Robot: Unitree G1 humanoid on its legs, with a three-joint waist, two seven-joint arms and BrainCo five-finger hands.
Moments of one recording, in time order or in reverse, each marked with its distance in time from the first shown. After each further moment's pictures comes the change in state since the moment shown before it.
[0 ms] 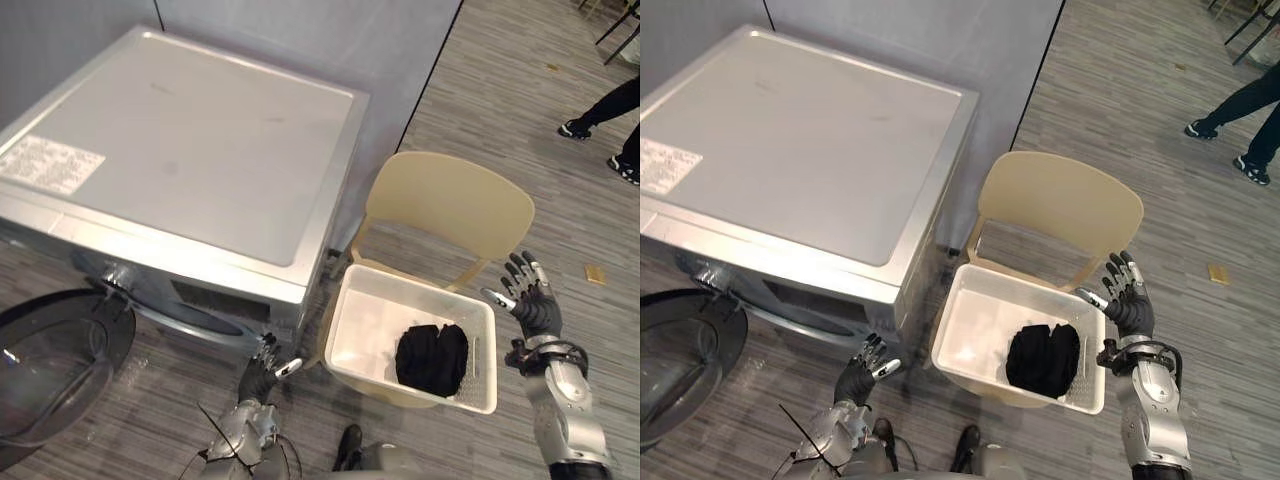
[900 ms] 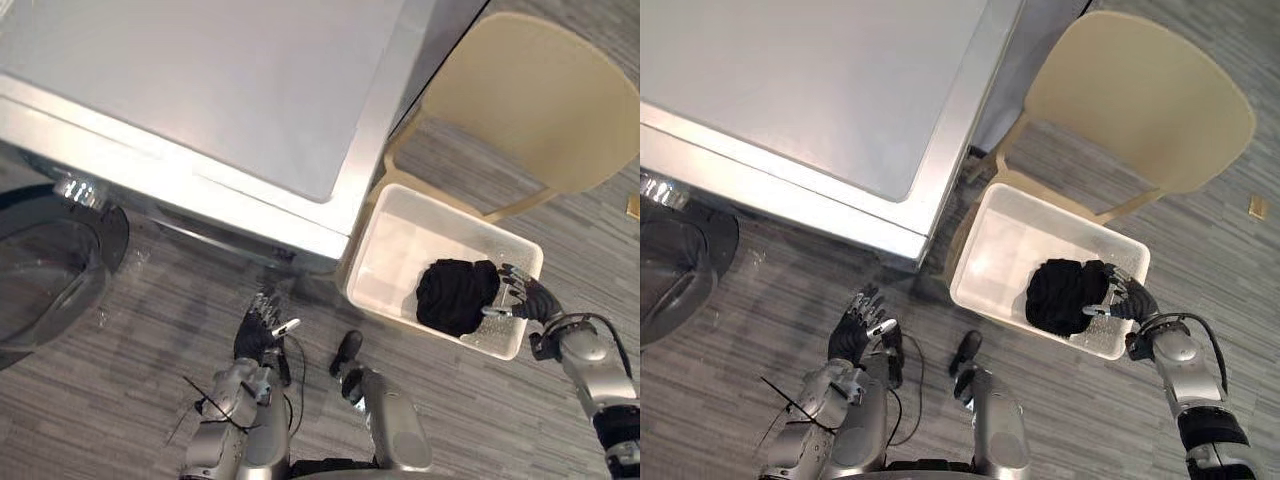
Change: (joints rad) left arm -0.115 0.037 -0.008 -0.138 -0.043 -0.023 0.025; right arm -0.278 -0.283 0.187 0.503 -0.222 0.068 0.072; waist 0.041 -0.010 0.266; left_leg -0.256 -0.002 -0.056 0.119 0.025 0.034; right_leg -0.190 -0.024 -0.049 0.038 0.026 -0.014
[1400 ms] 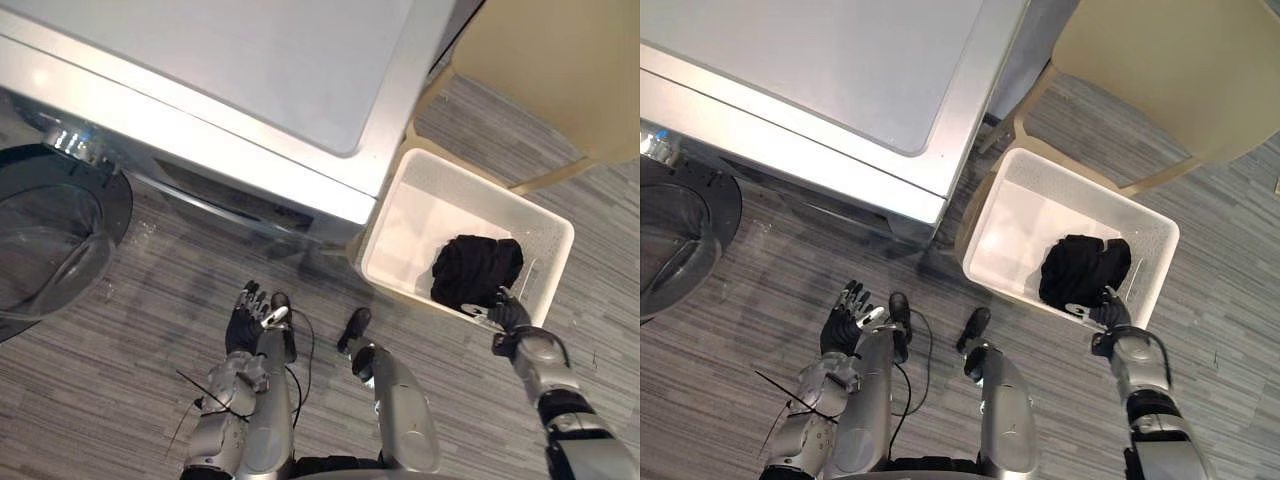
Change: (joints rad) left arm -0.052 -0.042 0.084 0.063 -0.028 -0.007 0.066; right arm -0.208 0.242 -0.050 0.382 0.100 0.023 -0.151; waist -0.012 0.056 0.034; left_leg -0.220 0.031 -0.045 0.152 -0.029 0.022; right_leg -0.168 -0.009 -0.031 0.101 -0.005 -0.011
